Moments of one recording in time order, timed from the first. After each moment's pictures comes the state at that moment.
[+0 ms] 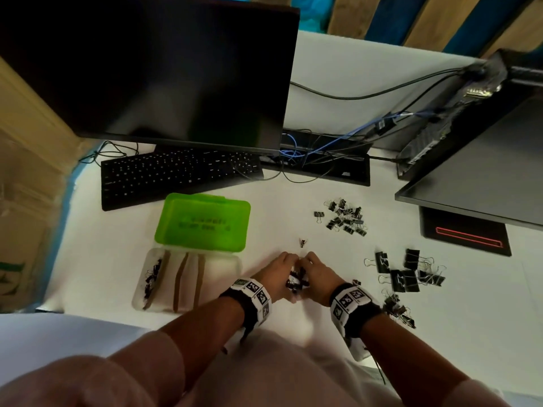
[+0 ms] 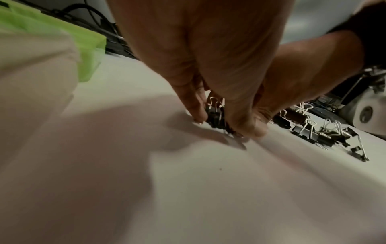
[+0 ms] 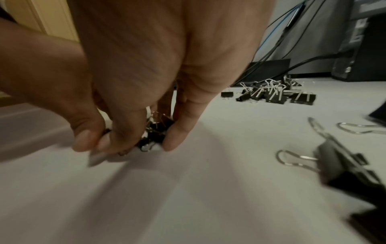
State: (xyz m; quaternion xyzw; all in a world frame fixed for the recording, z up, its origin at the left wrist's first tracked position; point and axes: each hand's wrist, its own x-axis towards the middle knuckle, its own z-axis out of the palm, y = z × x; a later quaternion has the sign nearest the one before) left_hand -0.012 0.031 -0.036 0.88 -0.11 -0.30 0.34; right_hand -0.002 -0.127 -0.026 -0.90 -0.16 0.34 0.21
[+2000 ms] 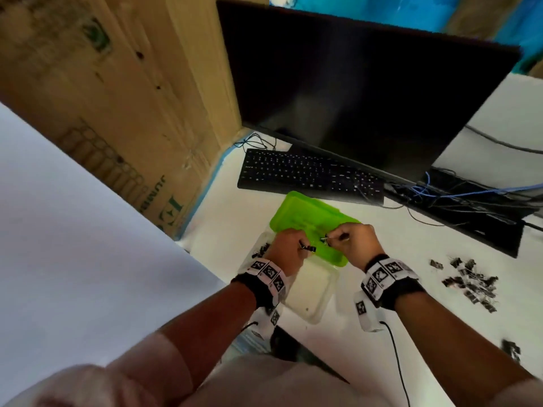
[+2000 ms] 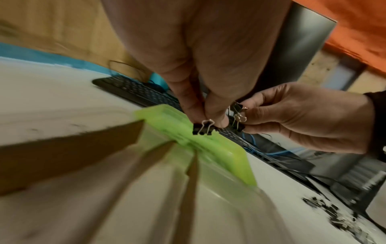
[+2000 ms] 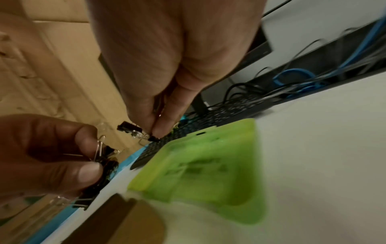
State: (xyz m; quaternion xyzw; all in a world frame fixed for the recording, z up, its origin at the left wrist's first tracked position) left_hand -0.034 0.197 0.026 0.89 0.18 -0.04 0.41; right_hand 0.072 0.044 0.023 -0.87 -0.25 0.20 0.38
